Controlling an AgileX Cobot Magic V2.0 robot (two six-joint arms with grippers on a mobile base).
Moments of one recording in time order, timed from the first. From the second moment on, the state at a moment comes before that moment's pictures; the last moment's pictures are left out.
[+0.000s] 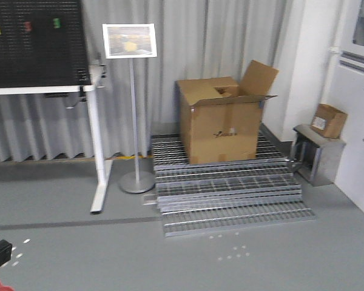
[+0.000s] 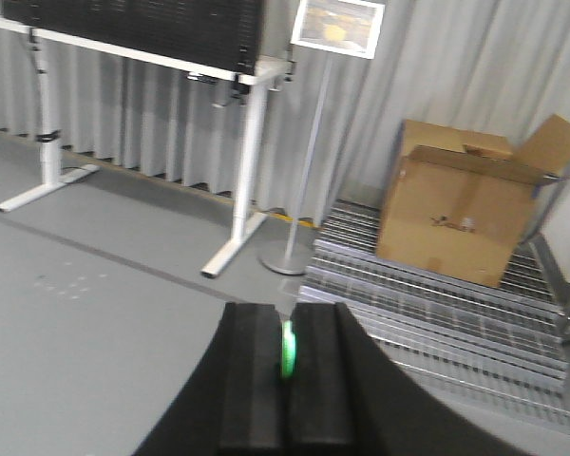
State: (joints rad) left arm -0.52 0.68 -0.63 0.26 0.29 -0.18; right arm 0.23 0.43 -0.51 0.49 0.32 -0.65
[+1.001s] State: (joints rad) left arm -0.52 0.68 -0.63 0.26 0.29 -0.18; right arm 0.23 0.43 -0.51 0.49 0.32 -0.65
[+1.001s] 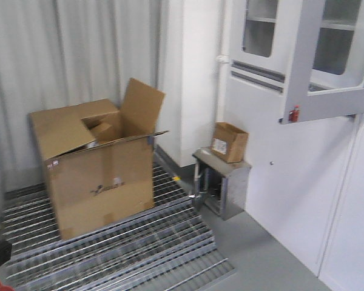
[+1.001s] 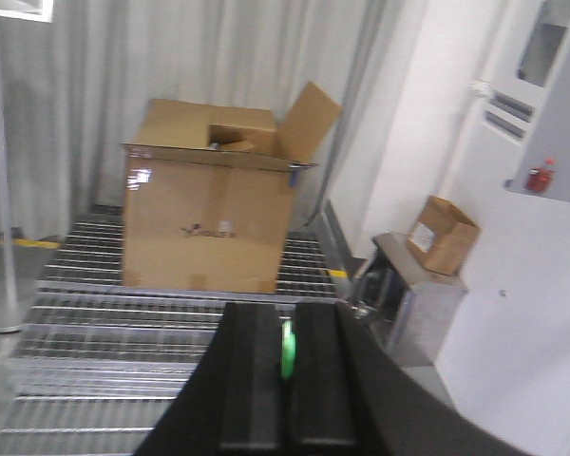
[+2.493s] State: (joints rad) left arm -0.52 0.68 -0.63 0.26 0.29 -0.18; right arm 0.23 0.43 -0.51 0.49 0.32 -0.65
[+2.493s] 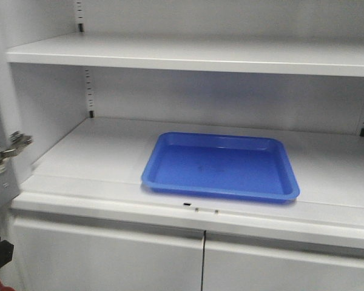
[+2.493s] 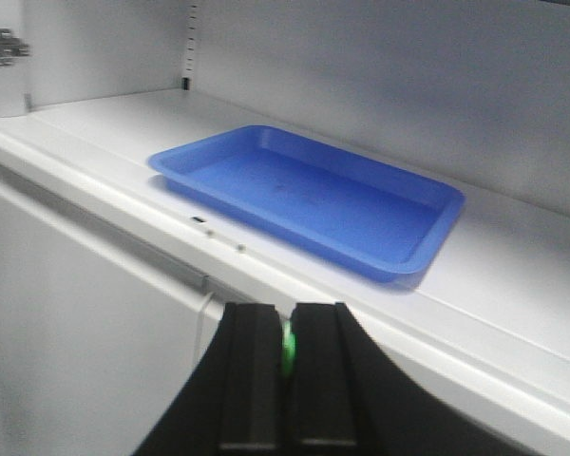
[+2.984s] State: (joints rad) left arm -0.52 0.68 -0.63 0.26 0.29 -0.18; right arm 0.23 0.43 -0.51 0.49 0.32 -0.65
